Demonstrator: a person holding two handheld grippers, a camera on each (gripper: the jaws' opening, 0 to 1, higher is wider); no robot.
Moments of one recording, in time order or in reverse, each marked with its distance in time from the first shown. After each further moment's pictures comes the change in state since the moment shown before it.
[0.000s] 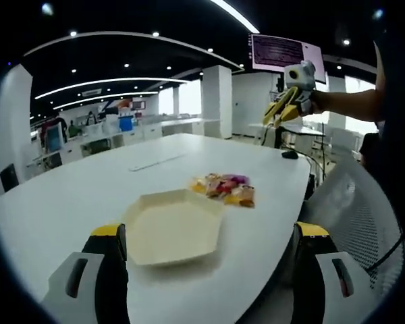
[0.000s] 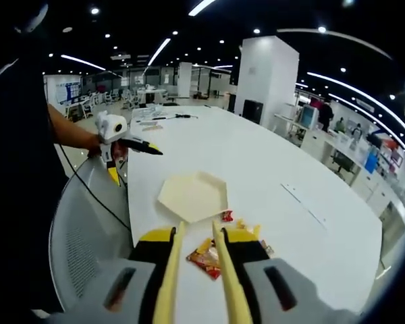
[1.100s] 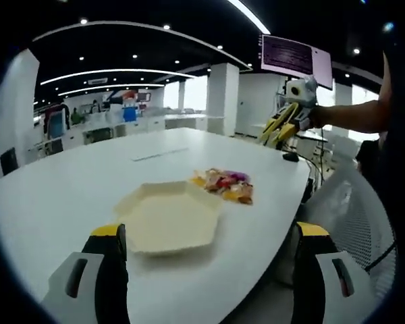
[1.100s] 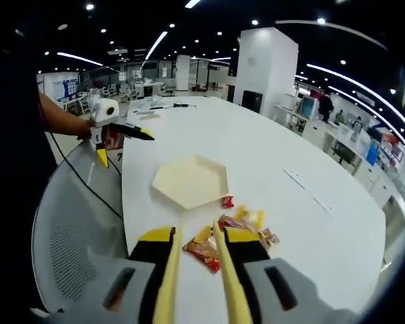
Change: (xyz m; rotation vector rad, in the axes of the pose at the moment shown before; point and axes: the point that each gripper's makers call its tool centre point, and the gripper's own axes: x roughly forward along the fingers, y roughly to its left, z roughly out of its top) left arm -0.010 -0.003 -0.003 -0.077 -0.004 0.000; right arm 0.028 -0.005 -0.041 0.018 0.057 0.008
